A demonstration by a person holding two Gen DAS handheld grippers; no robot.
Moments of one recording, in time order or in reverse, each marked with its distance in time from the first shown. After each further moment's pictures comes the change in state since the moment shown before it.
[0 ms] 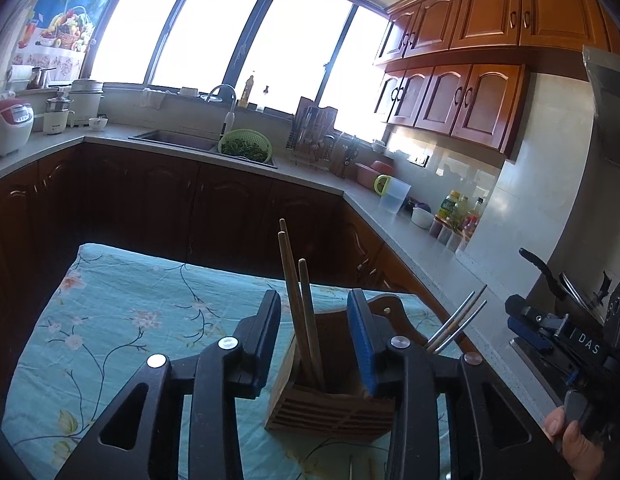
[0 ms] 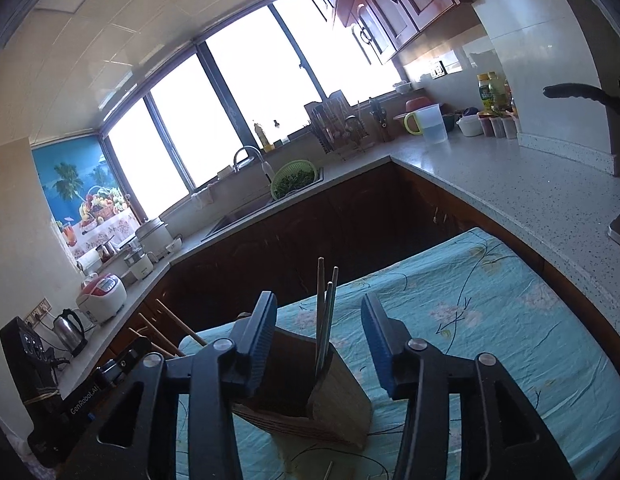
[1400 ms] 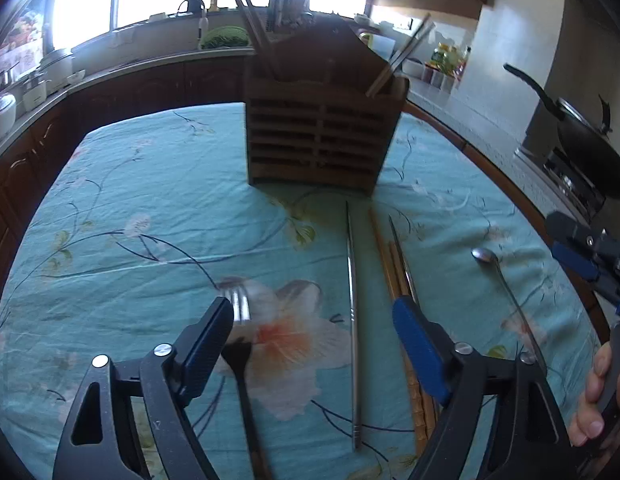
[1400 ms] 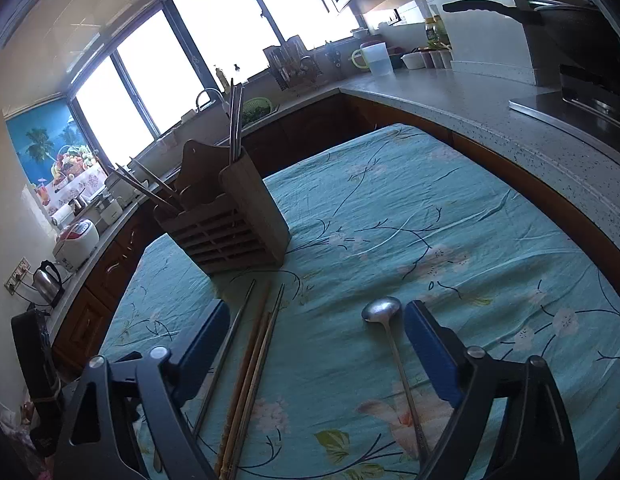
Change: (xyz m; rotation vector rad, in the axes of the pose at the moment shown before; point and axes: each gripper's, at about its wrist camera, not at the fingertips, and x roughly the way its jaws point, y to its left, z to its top) left arm -0.051 -0.060 -0.146 0.211 0.449 0.054; right arm -0.096 -0.057 -0.137 0.023 0.217 -0.140
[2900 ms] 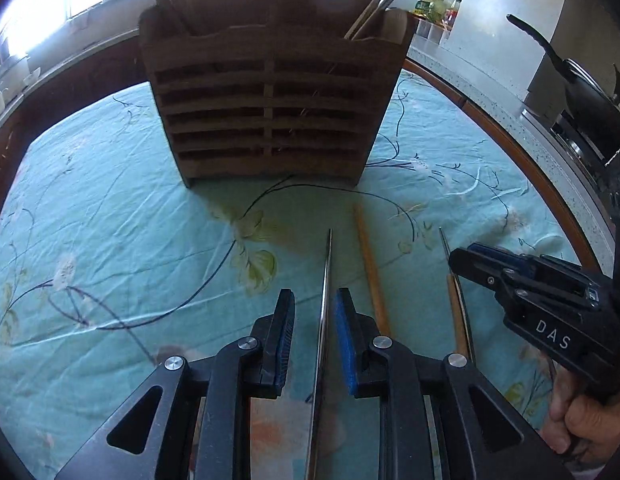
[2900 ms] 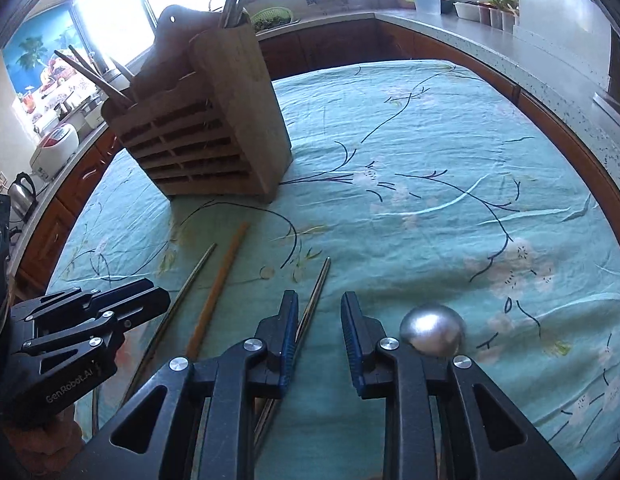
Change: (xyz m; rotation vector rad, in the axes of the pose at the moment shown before) left arm 0.086 0.006 0.059 0.054 0.183 -0.058; right arm 0.114 0.020 0.004 -0.196 0.304 -0.065
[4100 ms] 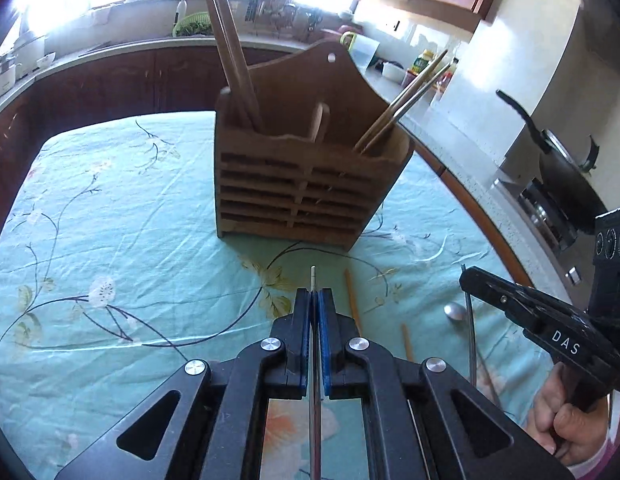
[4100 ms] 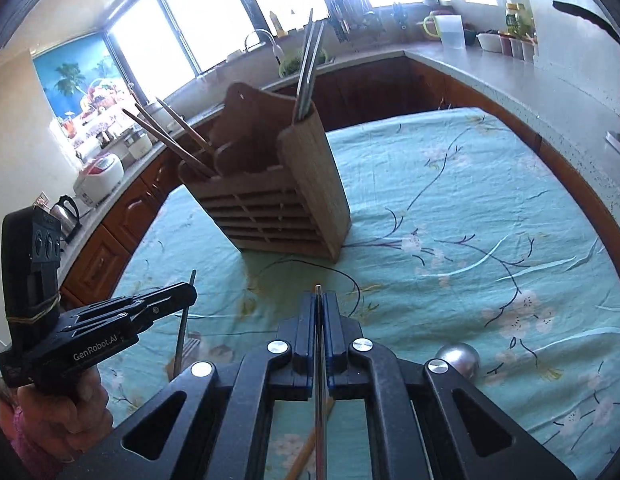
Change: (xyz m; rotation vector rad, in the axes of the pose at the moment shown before) left arm -0.060 0.032 0.011 -0.112 -0.178 -0.107; right arm -0.071 0.021 0.018 -0.006 -0.154 0.163
